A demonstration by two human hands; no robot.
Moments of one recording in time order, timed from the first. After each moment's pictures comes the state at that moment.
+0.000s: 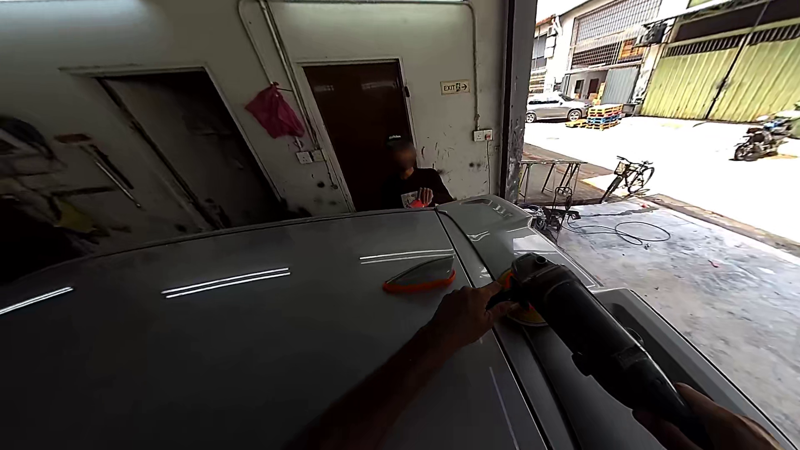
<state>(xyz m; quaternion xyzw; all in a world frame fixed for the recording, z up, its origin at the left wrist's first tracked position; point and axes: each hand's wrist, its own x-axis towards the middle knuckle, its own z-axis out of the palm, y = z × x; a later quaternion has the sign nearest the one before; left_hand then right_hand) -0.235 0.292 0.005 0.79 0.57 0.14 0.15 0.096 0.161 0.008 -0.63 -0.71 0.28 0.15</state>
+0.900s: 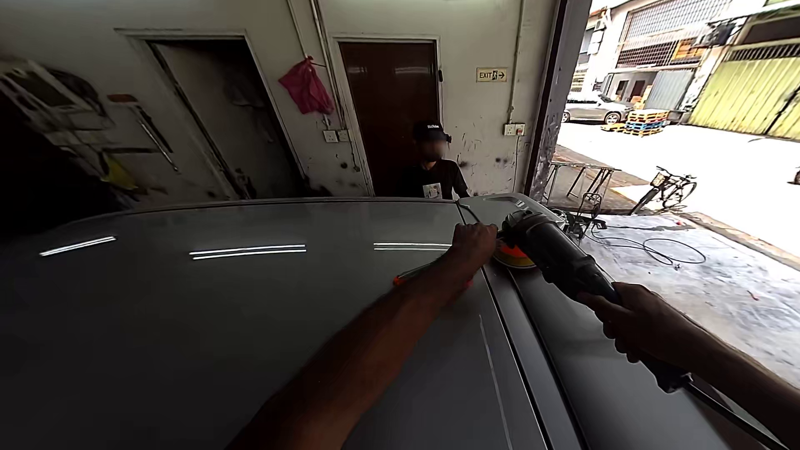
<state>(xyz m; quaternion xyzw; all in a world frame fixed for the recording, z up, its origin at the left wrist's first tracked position) -0.262 0.438 0.036 0.72 0.70 0.03 -0.01 0.014 0.357 0.034 -0.62 -0.68 0.37 0.14</state>
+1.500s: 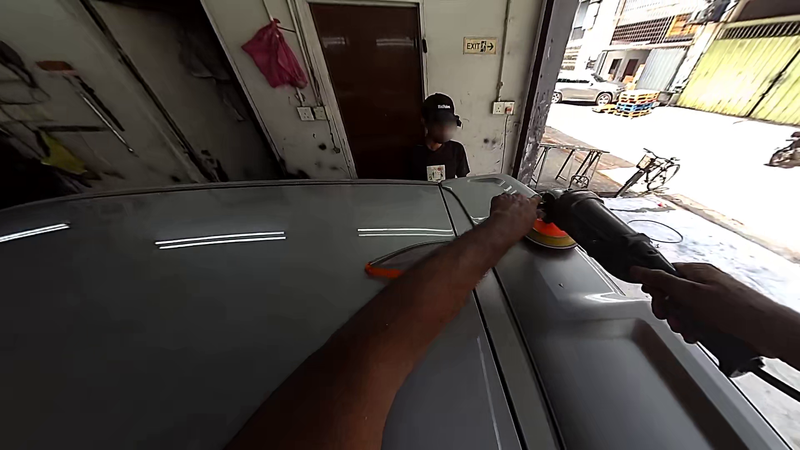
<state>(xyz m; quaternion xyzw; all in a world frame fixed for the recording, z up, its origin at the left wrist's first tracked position) -0.162 0.496 0.040 0.77 0.64 0.05 -0.02 0.111 0.376 0.040 -0.64 -0.61 0.42 0.21</state>
